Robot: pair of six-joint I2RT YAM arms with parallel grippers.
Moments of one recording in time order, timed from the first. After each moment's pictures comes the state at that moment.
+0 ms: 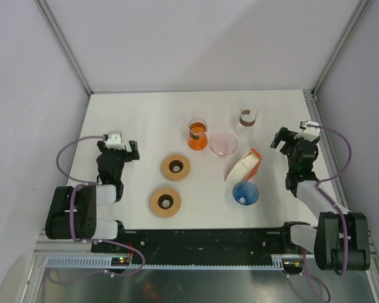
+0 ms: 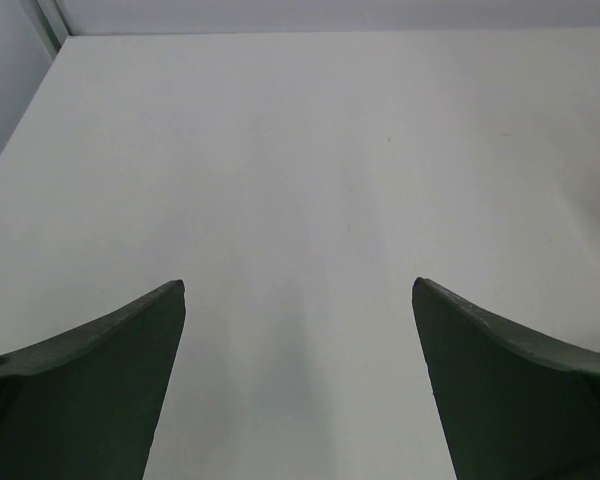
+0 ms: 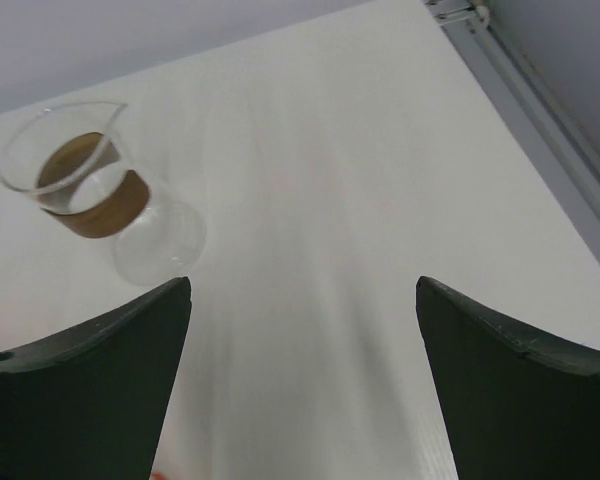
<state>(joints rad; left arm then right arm) 0.03 1.38 0.21 1.11 0.03 0.01 -0.02 1.14 0.41 0.58 0.17 0.18</state>
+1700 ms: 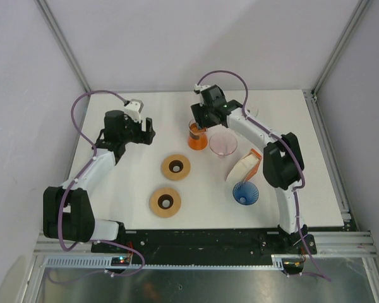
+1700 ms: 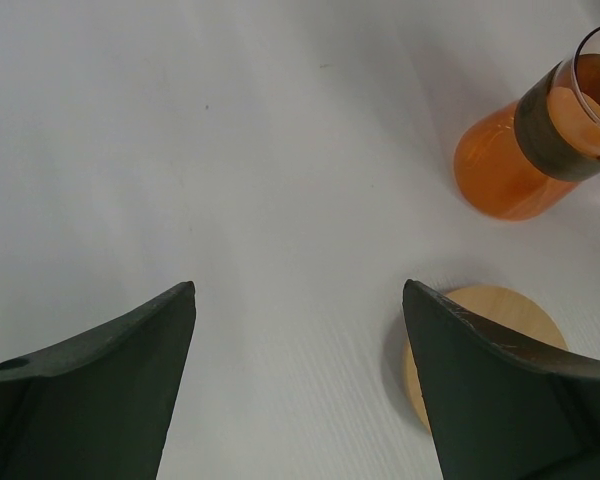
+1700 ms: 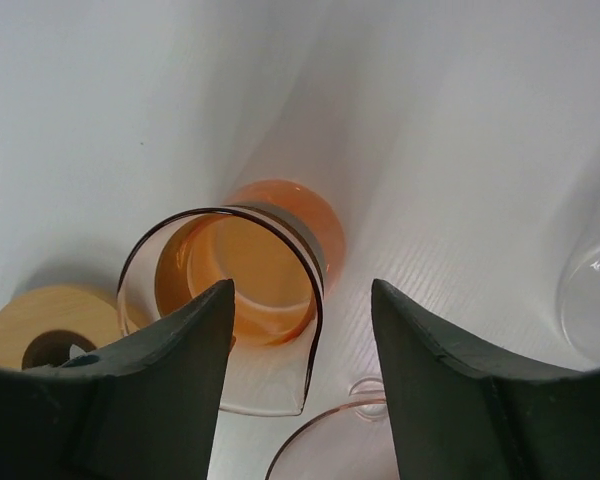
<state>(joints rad) -0.11 1.36 0.91 -0.05 0.24 0.06 0.57 2.10 1.87 -0.56 0.02 0.14</state>
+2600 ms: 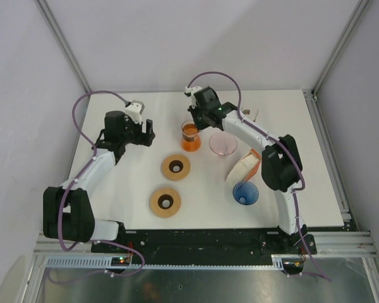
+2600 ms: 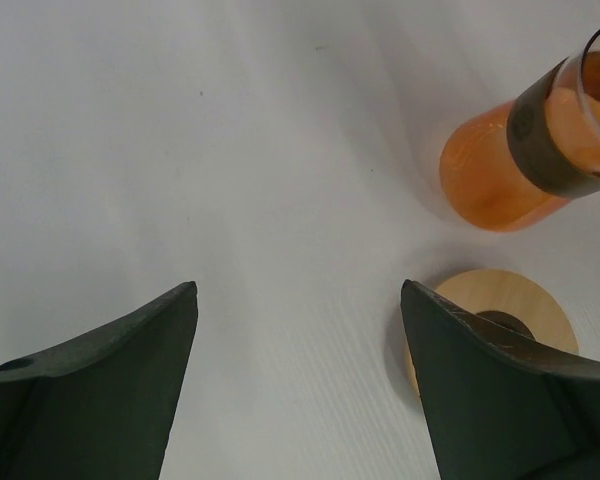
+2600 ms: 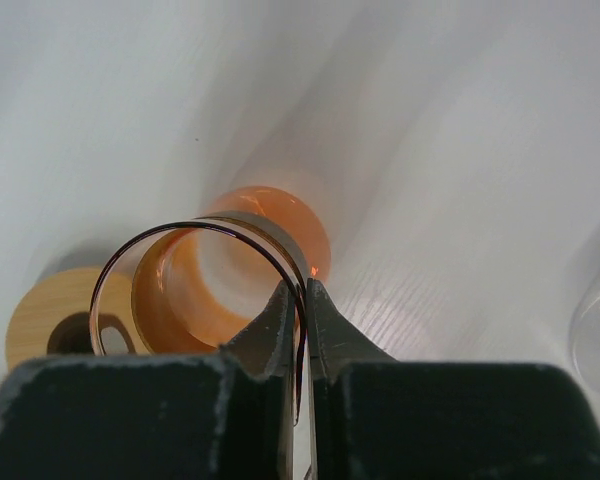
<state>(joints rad) -0.11 1.36 0.91 -0.08 0.24 0.09 0.63 2.11 1.87 -0.53 0.02 0.07</state>
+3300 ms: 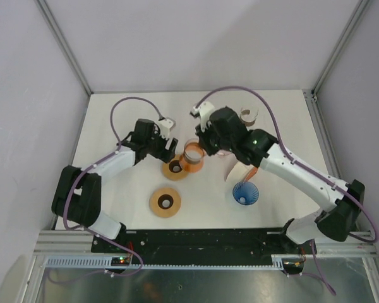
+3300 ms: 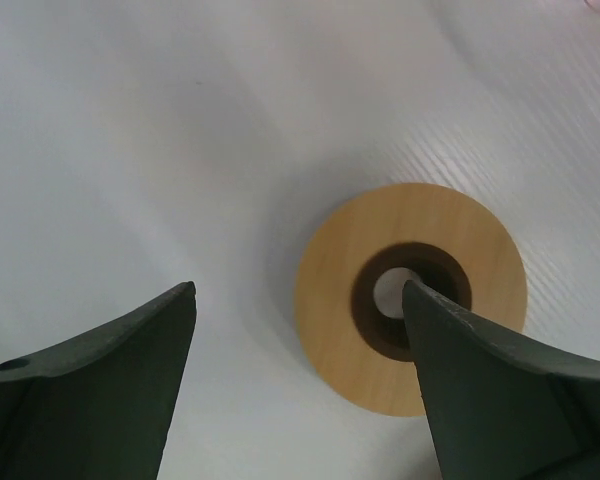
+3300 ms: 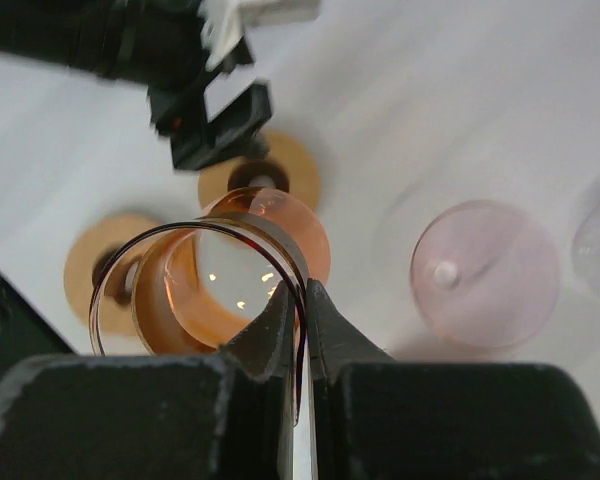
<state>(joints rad) -0.32 1.50 0.91 -0.16 0.24 0.17 0.84 1.47 1.52 -0.58 0.06 0.06</state>
